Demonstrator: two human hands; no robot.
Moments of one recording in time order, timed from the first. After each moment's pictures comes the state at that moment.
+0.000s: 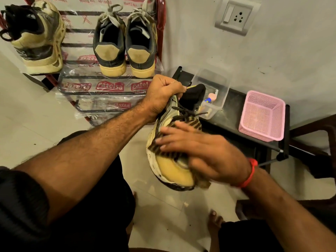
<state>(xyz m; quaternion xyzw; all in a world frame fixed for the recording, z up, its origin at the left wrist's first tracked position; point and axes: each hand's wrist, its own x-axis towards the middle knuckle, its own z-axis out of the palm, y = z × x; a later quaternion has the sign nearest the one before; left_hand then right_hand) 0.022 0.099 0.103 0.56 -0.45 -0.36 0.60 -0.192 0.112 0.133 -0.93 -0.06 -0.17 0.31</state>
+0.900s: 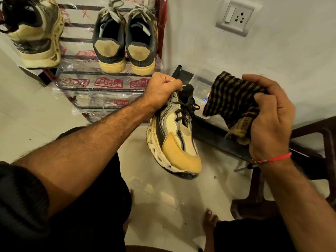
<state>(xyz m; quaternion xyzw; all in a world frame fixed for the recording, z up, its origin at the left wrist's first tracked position) 0.022 0.099 0.109 0.63 -0.40 -0.34 0.57 -0.211 0.069 0.158 -0.63 0.36 -0.50 0.47</state>
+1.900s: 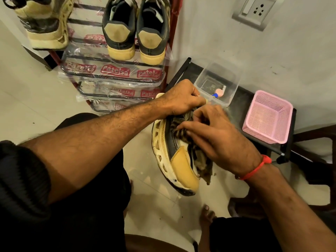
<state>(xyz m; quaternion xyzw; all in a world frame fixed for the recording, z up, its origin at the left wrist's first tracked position) -0.001 0.106 0.110 0.68 -0.52 -0.38 0.36 -0.190 0.099 0.131 -0.98 0.09 -0.16 0.11</state>
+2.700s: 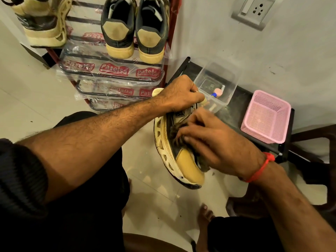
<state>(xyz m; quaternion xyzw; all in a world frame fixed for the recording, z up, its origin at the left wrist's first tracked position) -0.002 0.105 0.117 0.71 -0.52 -0.33 0.34 -0.191 0.102 0.145 -0.97 0.07 -0.08 0.20</state>
